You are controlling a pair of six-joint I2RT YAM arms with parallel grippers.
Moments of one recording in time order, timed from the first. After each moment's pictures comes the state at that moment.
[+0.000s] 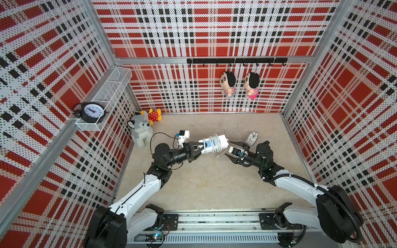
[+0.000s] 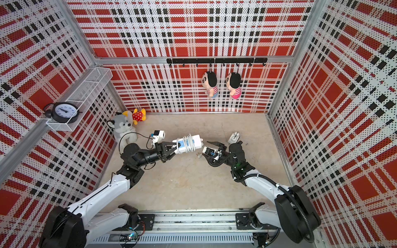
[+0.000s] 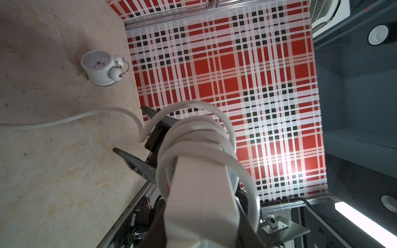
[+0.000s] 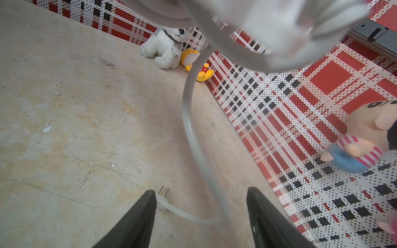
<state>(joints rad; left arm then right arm) -0.37 1.07 0.57 0.62 0.83 -1.46 0.49 1.26 0.54 0.53 -0.46 -0.70</state>
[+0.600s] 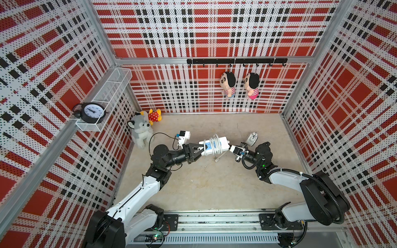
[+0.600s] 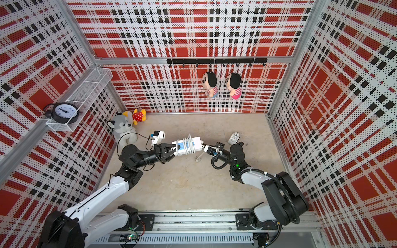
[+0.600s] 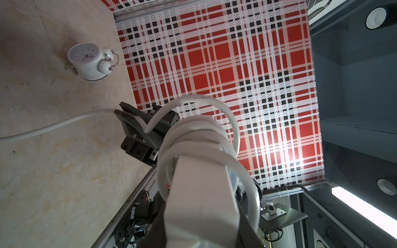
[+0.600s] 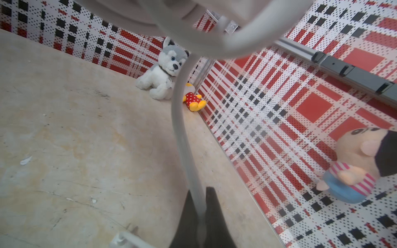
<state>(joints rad) -0.39 1.03 0.57 0.61 0.86 -1.45 0.45 1.41 0.51 0.94 -0.56 -0.61</state>
